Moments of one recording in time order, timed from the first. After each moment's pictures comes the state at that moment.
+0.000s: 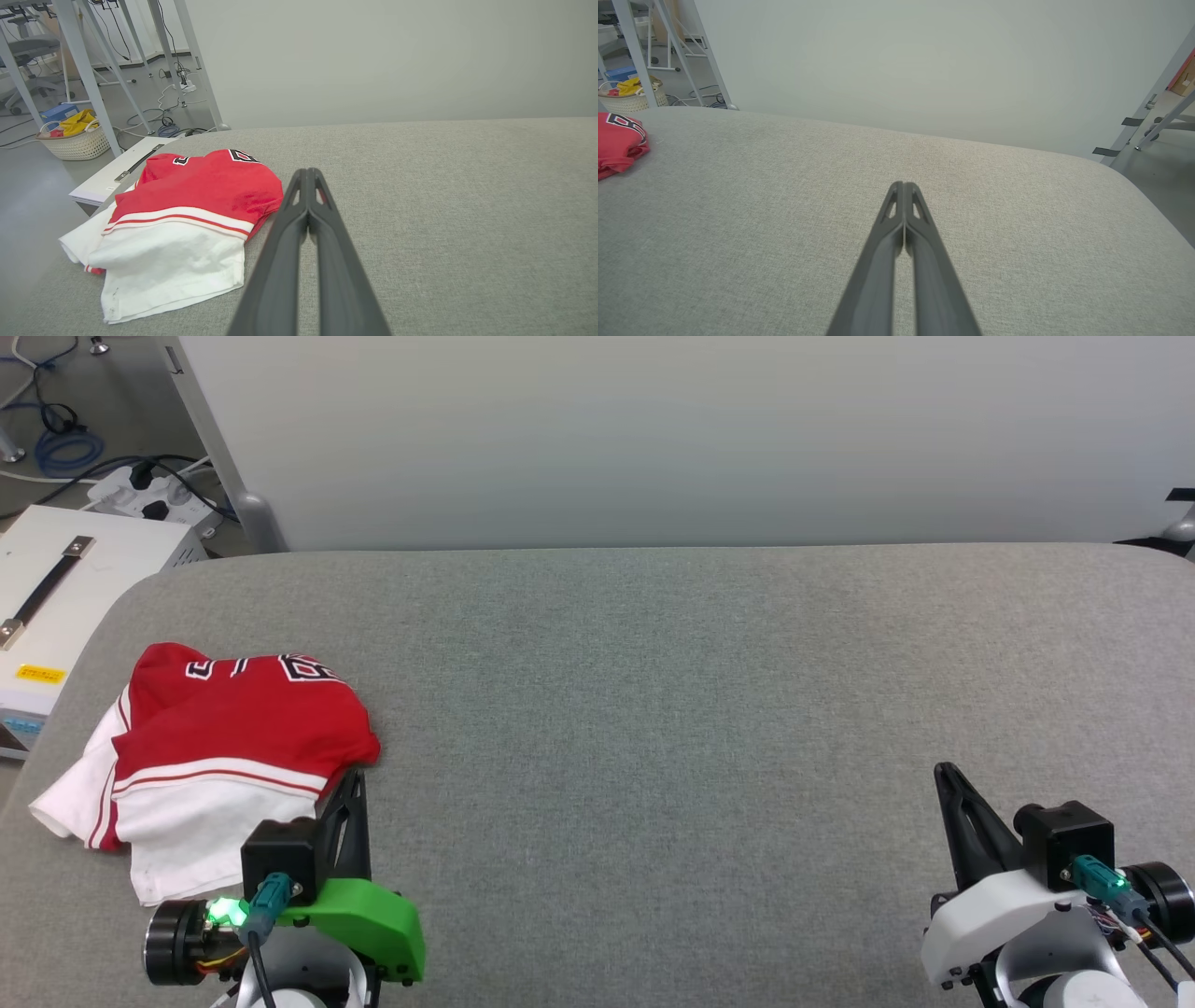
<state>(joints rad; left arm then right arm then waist) 0.02 0.06 0.00 0.00 -0.01 0.00 0.00 0.02 -0.05 0.00 0.00 0.01 0.13 0.00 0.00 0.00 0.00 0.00</state>
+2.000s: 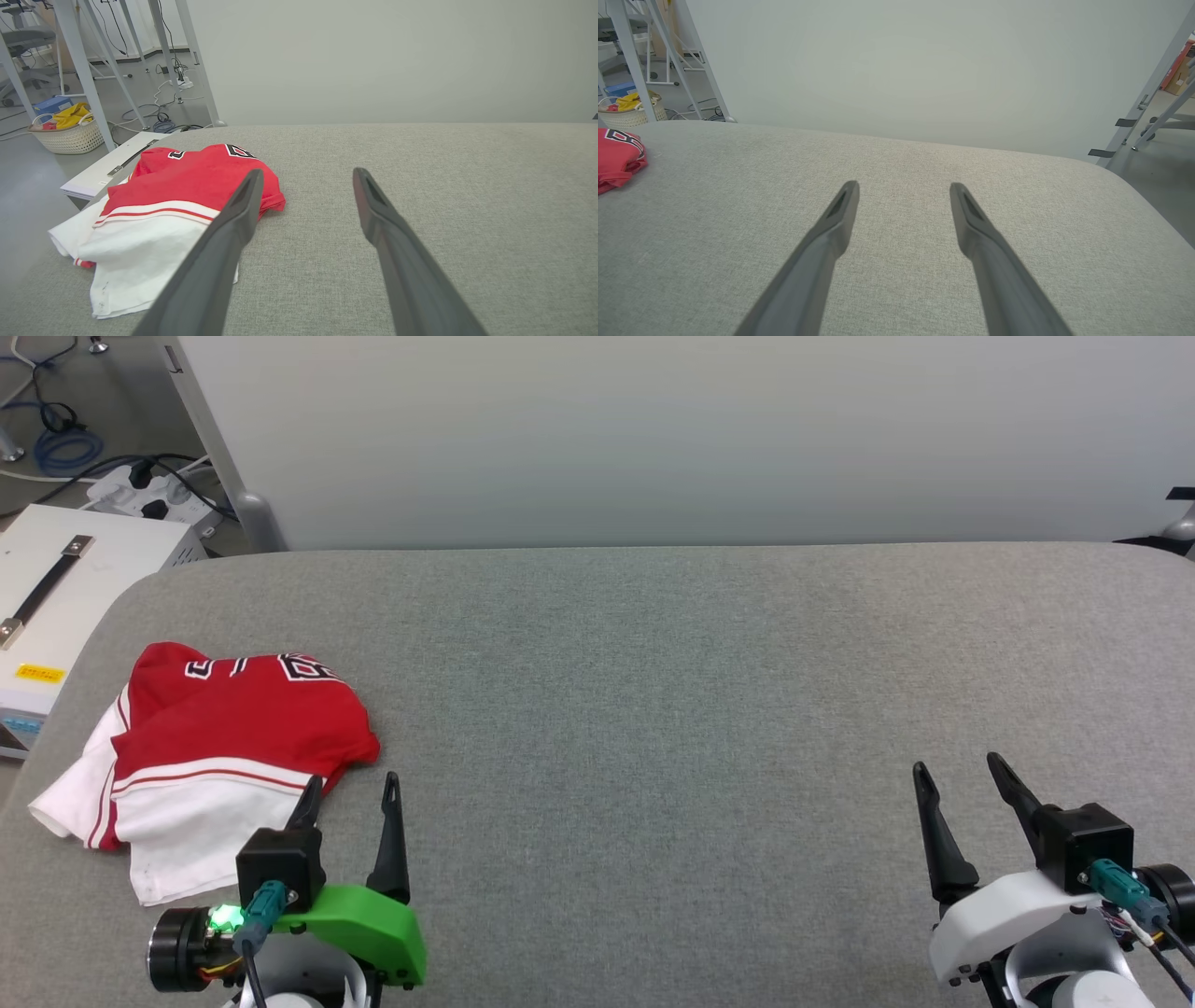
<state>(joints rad) 0.02 0.06 0.00 0.03 -0.04 -0.01 -0.03 0.02 -0.05 -0.02 0.00 0.03 0.13 -0.03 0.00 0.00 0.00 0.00</state>
